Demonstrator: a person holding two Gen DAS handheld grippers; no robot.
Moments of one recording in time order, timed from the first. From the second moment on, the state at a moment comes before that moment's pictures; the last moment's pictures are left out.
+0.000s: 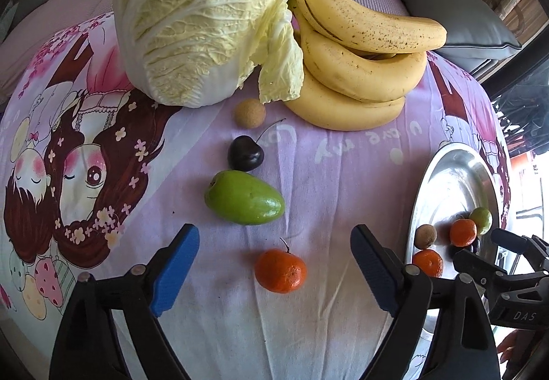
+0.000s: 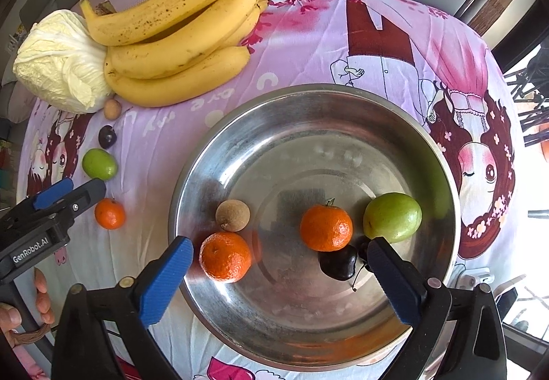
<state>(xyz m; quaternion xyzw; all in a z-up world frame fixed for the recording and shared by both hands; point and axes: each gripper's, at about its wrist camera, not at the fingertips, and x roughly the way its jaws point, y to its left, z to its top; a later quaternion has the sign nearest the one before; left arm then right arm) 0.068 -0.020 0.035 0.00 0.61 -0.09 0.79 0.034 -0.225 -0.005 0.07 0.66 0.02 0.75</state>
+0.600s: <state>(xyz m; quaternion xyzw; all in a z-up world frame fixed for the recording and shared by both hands) 0.068 0.001 0.035 -0.01 0.60 -0.08 0.80 0.041 -0.216 -0.009 0.07 0.66 0.02 0.75</state>
